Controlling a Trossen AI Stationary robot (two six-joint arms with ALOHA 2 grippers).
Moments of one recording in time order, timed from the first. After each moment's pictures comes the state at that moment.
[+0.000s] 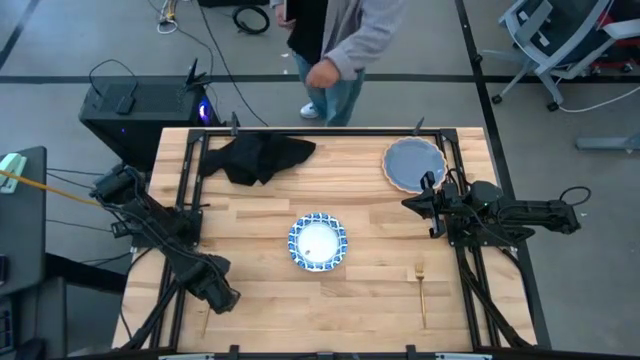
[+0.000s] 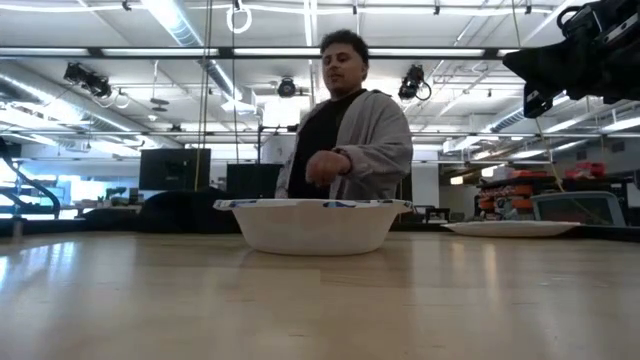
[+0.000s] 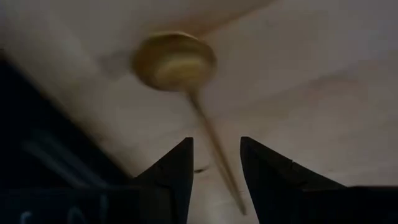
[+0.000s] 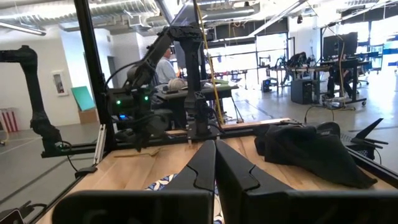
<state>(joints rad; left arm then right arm) -0.84 1.49 0.76 -0.69 0.25 -1.97 -0.06 0.00 0.01 0.14 -0.05 0.11</state>
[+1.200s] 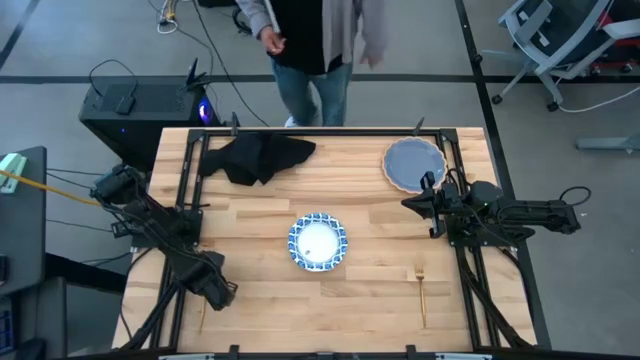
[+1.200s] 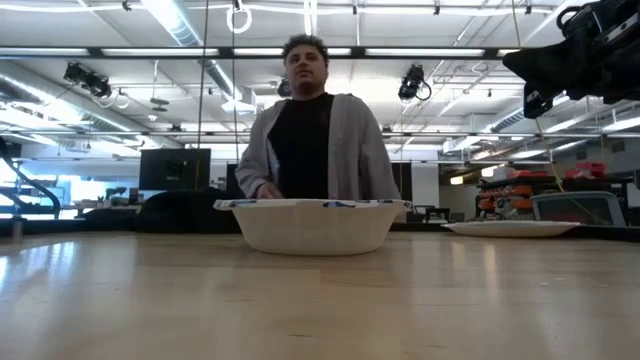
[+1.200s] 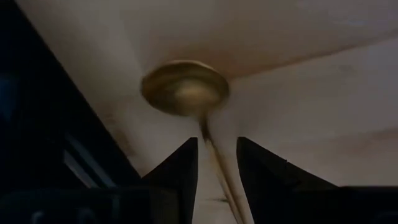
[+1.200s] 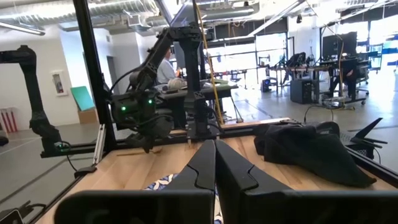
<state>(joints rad) -0.85 1.49 0.71 -0.75 0.25 -2.09 -0.06 0.00 0.01 0.14 -0.05 0.11</state>
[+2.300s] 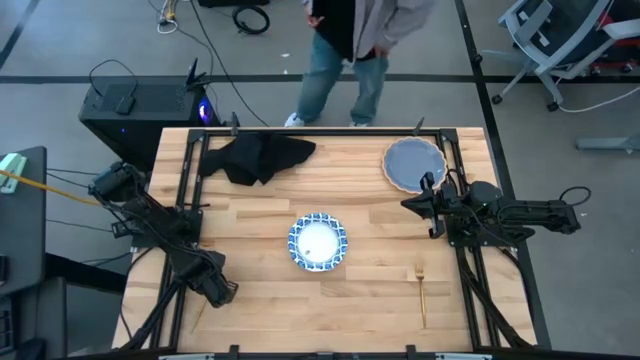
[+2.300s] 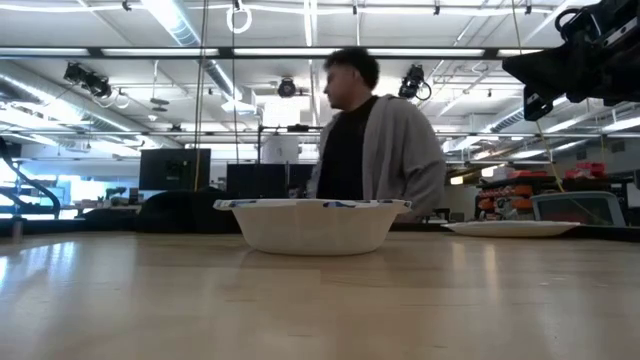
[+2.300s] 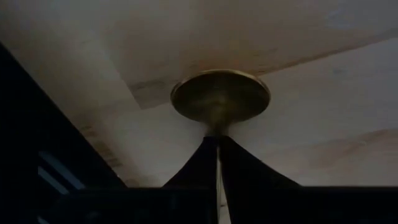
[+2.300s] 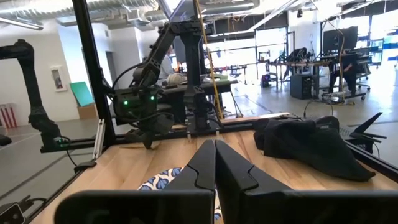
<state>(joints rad) -0.86 1.48 0.63 -0.63 0.24 -2.08 -0.06 0.00 0.01 0.12 -0.05 0.11</state>
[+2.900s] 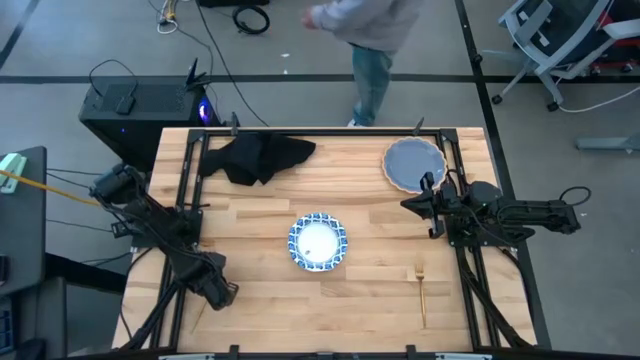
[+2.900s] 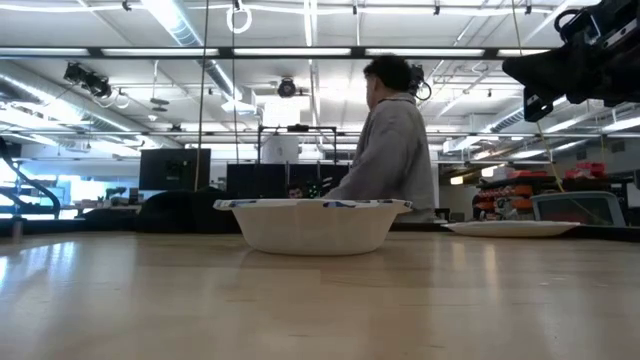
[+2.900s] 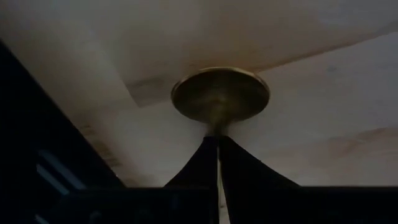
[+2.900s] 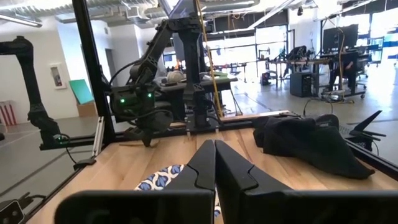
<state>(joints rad) -0.85 1.49 0.68 -0.65 0.22 -2.08 -0.06 0.00 0.01 0.11 -0.05 0.11</state>
